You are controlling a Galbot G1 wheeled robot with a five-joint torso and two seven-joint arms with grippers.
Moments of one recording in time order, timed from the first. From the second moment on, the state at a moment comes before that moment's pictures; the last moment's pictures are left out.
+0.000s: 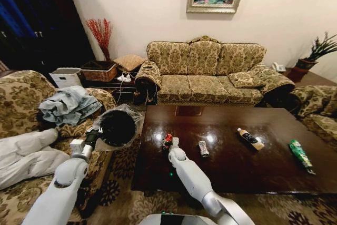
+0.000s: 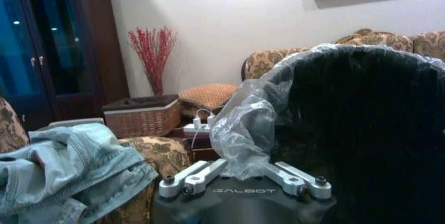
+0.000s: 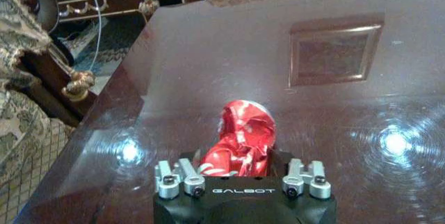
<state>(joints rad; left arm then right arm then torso) 1.43 -1.06 -0.79 -1.89 -0.43 0.12 0.01 -0.73 1.59 -0.05 0.93 0.55 -0.24 0.31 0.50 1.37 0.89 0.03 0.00</state>
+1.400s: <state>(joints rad) 1.41 -0.67 -0.76 -1.94 -0.39 0.26 0.31 -1.07 1.15 0.13 1.97 0.67 0.13 -0.30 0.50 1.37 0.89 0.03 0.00</state>
